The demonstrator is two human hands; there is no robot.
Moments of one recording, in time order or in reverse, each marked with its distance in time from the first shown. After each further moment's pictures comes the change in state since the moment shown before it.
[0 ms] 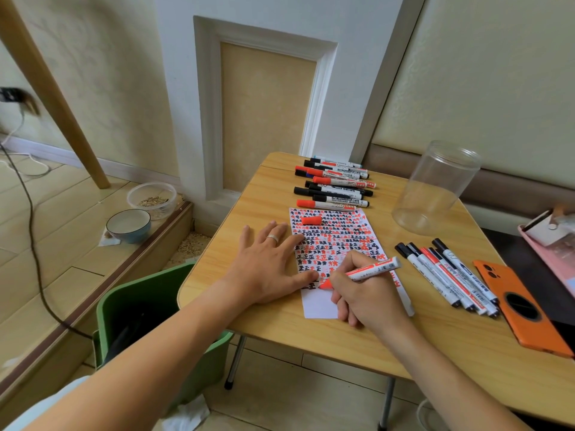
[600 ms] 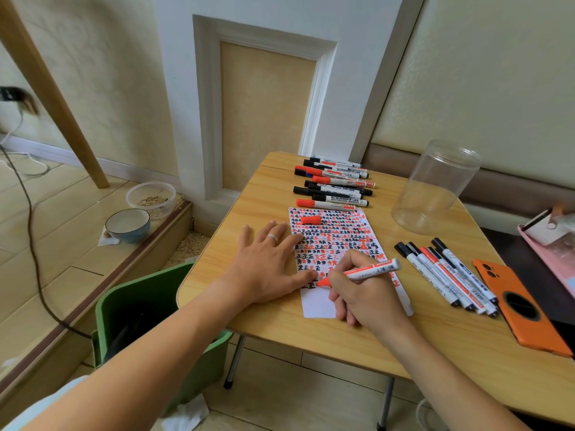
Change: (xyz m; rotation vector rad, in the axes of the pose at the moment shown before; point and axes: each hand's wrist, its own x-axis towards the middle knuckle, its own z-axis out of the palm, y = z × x) left_hand 0.000 0.000 0.001 0.001 0.011 0.000; right_hand 0.000 0.001 0.001 0.022 -0.013 -0.031
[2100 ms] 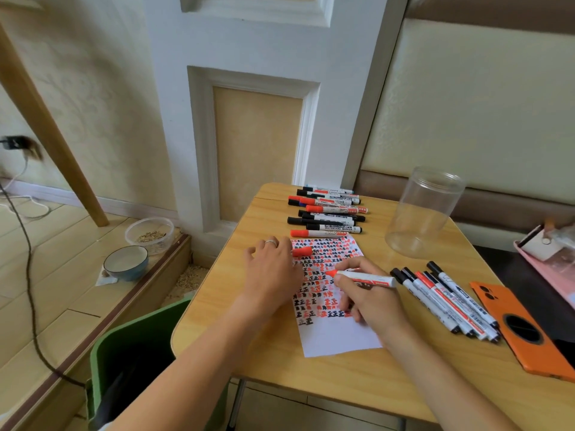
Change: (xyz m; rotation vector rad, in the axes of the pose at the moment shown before) left_hand 0.043 0.029 -0.018 -0.111 0.212 -0.250; right_hand 0.041 0.013 -0.022 0.136 0.099 0.009
